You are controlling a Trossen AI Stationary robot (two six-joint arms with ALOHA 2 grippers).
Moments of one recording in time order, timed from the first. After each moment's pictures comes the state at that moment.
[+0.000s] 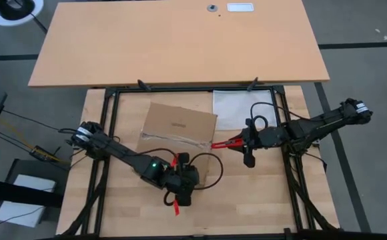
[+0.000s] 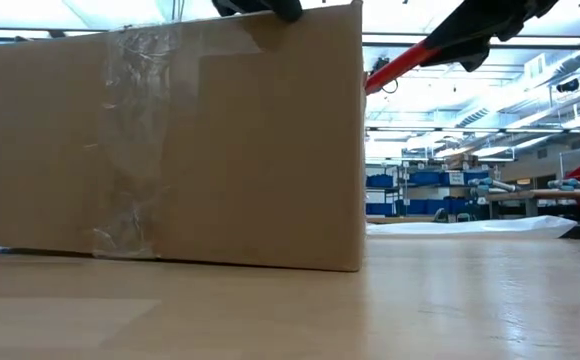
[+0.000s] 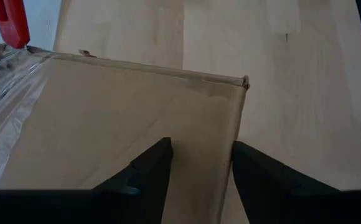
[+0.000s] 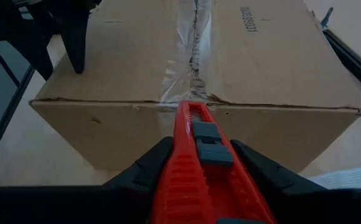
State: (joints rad) left arm -0.41 1.84 1.60 -0.75 -0.47 -0.30; right arm 0.33 0.96 0.74 -0.31 0.33 0.27
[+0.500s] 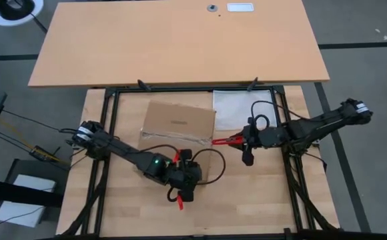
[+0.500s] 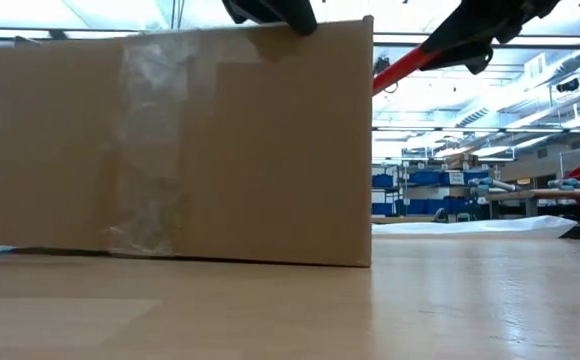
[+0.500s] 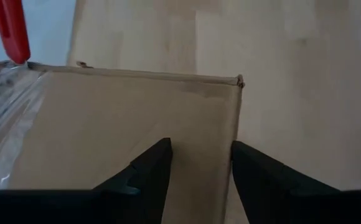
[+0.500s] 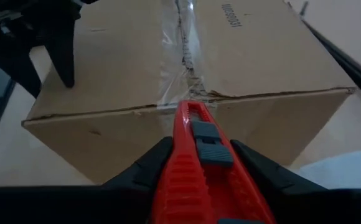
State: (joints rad) left arm -0.38 1.84 1.60 -0.73 -0.47 -0.24; right arm 0.32 0.95 0.74 -0.33 0.42 0.34
